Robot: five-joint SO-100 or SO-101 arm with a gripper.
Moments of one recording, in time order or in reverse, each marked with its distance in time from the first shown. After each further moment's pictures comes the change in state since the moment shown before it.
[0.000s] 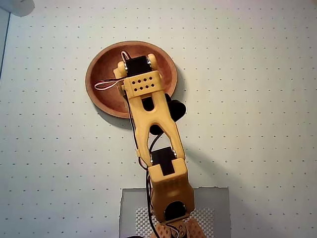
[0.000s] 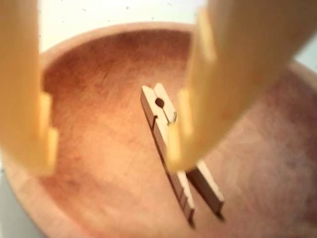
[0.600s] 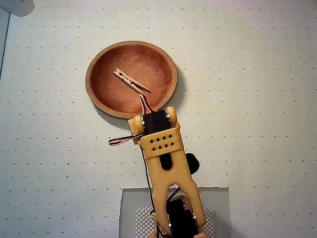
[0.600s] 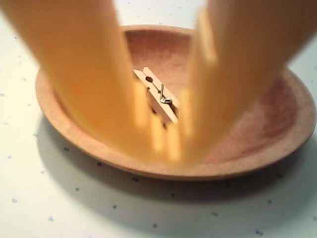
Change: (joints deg) arm 1.5 45.8 36.7 0.0 11.5
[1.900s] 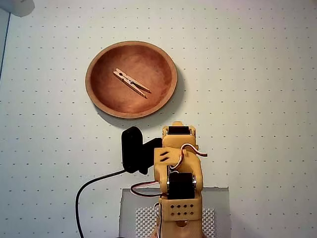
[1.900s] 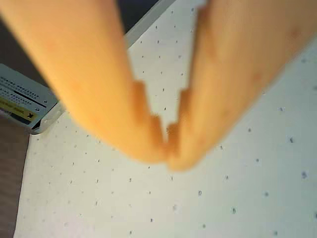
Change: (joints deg) arm 12.5 36.7 28.5 -29.5 101.0
